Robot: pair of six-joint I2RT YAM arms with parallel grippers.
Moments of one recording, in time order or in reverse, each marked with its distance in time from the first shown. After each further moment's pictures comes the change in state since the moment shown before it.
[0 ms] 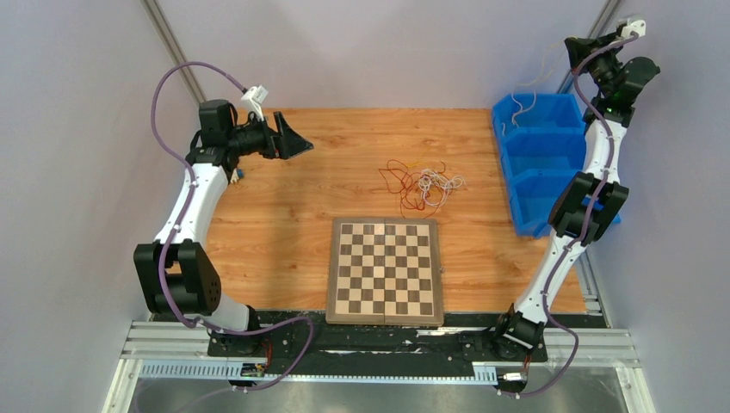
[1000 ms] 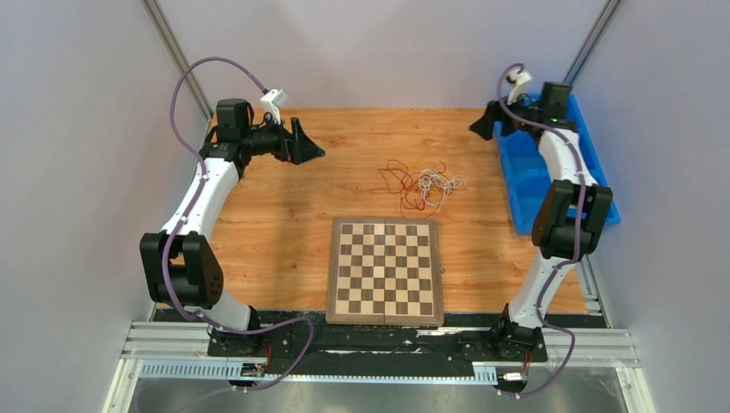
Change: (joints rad) left arm -0.074 0.055 0.042 -0.056 -0.008 0.132; right arm 0.207 -0.370 -0.565 -0.781 -0.036 -0.537
